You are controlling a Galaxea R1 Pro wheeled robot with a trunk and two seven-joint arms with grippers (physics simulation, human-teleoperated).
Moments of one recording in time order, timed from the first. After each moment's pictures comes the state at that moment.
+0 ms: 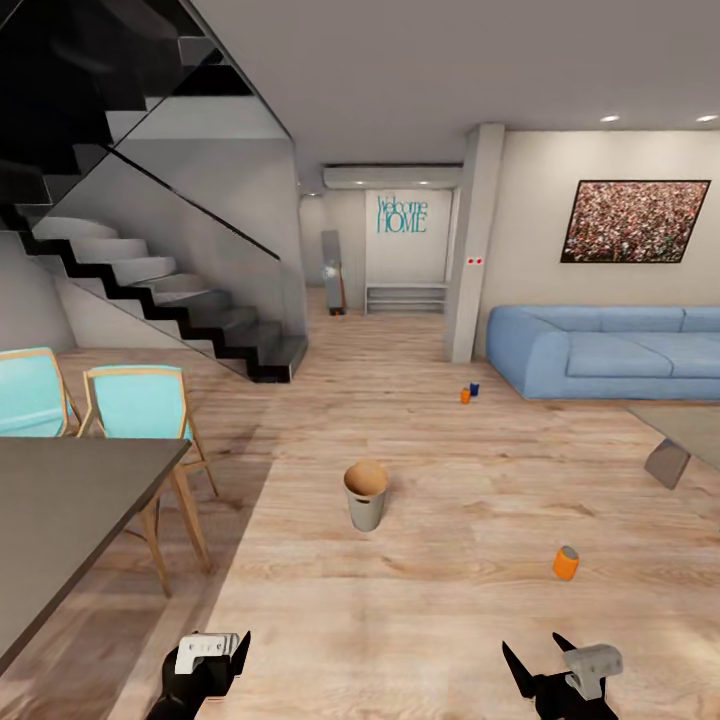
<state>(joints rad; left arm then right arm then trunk) -0.01 0.05 0.02 -1.08 0.09 -0.04 -0.11 0.10 -0.09 -0.25 -1.22 -0.07 -0.13 0.47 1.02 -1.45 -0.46</state>
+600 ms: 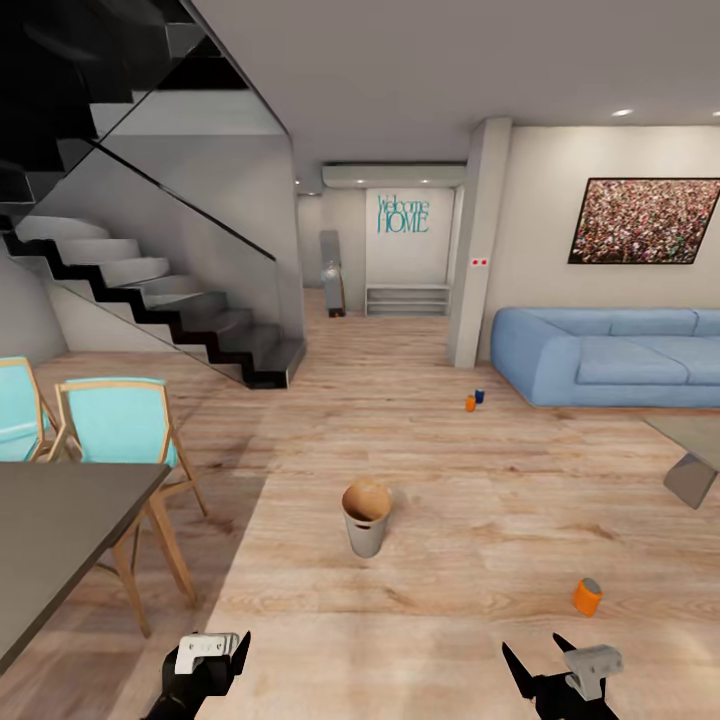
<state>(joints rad) -0.01 0.05 0.02 -1.08 0.09 -0.04 -0.11 0.10 -0.09 -0.25 -1.22 -0.07 -0.13 0.47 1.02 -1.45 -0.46</state>
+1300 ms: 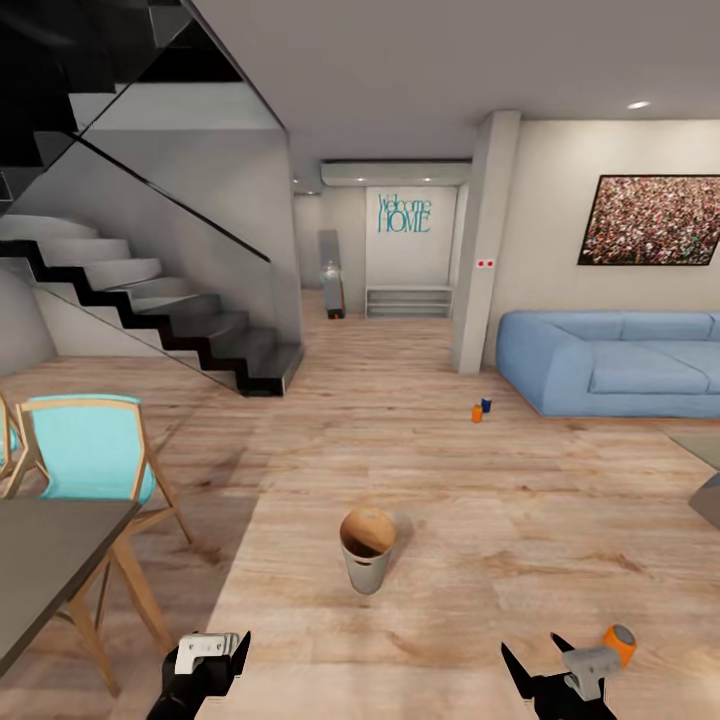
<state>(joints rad) -0.01 0.05 0.02 -1.08 0.09 -0.04 -0.11 0.10 -0.09 -0.24 -1.21 -0.07 -0.13 0.47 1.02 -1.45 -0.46</state>
